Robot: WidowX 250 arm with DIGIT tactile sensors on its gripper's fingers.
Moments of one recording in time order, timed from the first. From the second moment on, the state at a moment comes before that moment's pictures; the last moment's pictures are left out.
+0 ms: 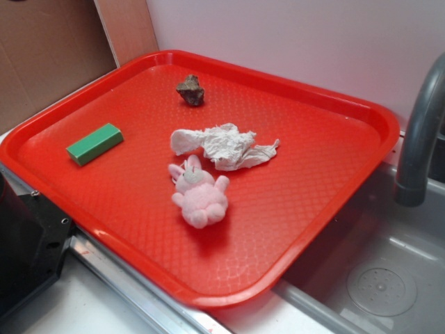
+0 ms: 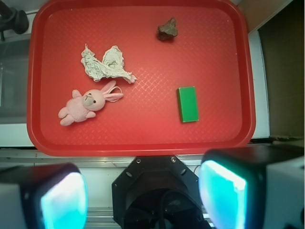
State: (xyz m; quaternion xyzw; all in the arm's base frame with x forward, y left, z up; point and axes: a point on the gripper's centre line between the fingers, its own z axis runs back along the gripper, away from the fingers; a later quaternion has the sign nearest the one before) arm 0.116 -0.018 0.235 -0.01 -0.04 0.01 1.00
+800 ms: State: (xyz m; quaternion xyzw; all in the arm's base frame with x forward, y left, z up) arm 0.128 -0.008 0.226 -0.01 -0.08 0.10 0.99
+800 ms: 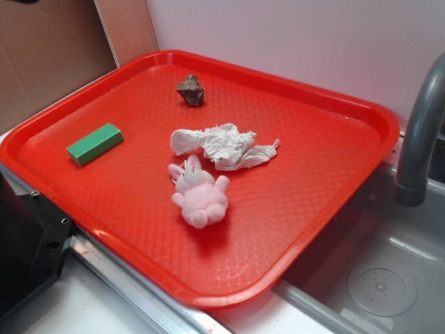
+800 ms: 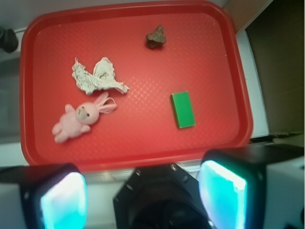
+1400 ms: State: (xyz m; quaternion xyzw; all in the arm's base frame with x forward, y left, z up) arm 0.218 0.024 0.163 0.00 -0.14 0.29 0.95
